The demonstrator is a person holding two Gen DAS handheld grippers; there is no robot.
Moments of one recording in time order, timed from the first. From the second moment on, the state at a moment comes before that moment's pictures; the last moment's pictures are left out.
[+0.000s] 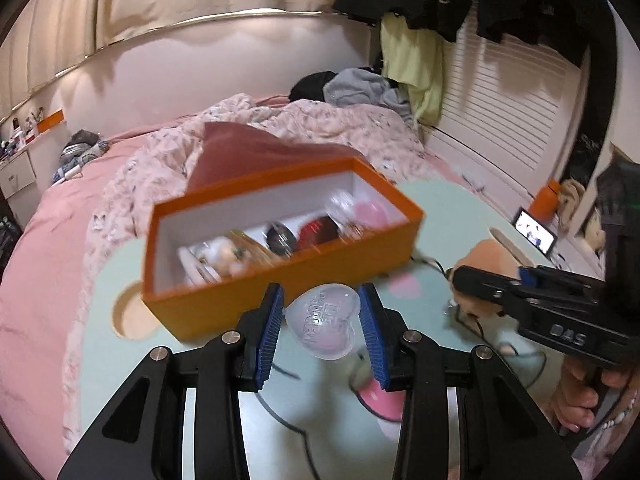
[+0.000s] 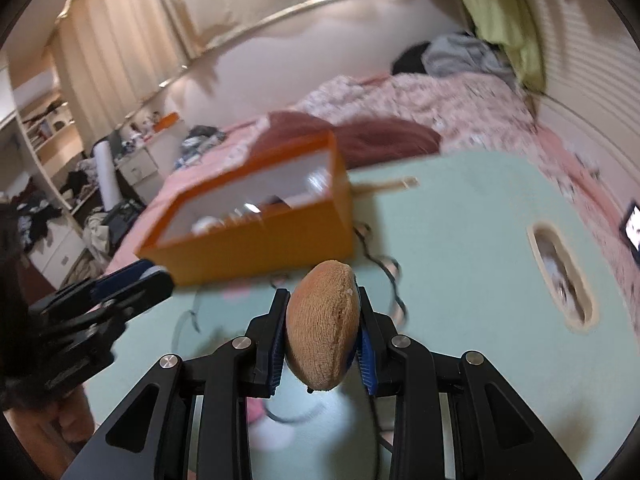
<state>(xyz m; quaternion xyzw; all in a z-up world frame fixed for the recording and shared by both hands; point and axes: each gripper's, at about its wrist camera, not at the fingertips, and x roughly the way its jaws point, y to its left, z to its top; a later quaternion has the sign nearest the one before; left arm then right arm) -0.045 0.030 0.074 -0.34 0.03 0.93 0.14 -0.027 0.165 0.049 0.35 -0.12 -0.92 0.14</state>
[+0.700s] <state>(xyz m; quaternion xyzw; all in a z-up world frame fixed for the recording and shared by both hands) -0.151 -0.020 0.079 -0.37 -0.06 0.92 0.09 -0.170 0.088 0.091 0.41 -0.01 -0.90 0.15</state>
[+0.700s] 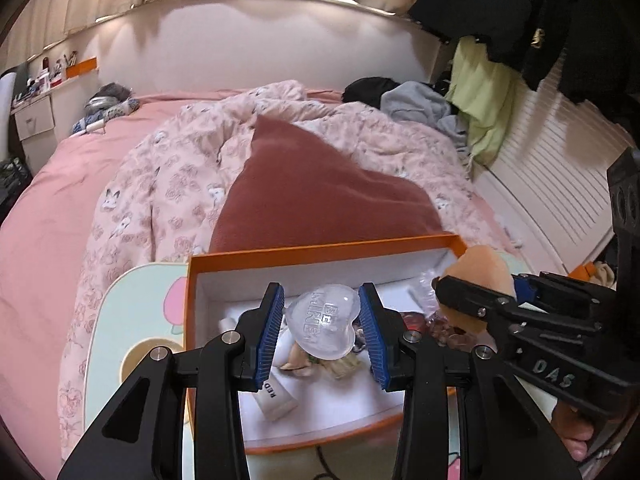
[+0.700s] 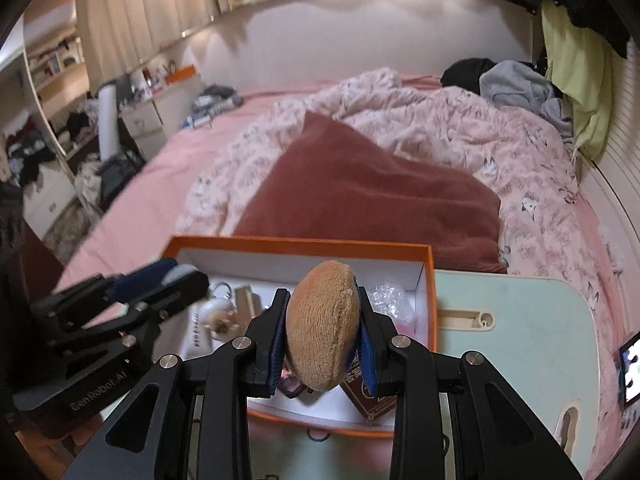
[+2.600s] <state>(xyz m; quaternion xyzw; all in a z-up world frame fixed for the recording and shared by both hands) -0.074 -0.014 0.063 -0.39 -0.03 0.92 0.03 -0.087 0.095 0.072 0.40 0.04 -0.91 0.06</state>
